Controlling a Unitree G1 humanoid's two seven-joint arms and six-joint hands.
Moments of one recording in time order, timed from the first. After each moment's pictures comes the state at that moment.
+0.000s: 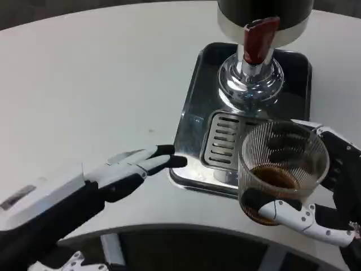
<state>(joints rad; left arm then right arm) 0.18 0.67 0.37 -0.50 -0.14 -0.44 -0.74 0.25 -0.07 0.04 -0.70 -0.13 -0.02 0.05</state>
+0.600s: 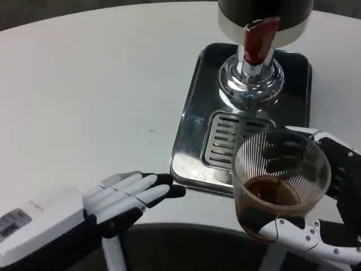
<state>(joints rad) 0.32 0.69 0.46 -0.57 -0.08 -0.54 -0.74 0.36 -0.13 0.05 -0.85 -0.12 0.02 0.10</state>
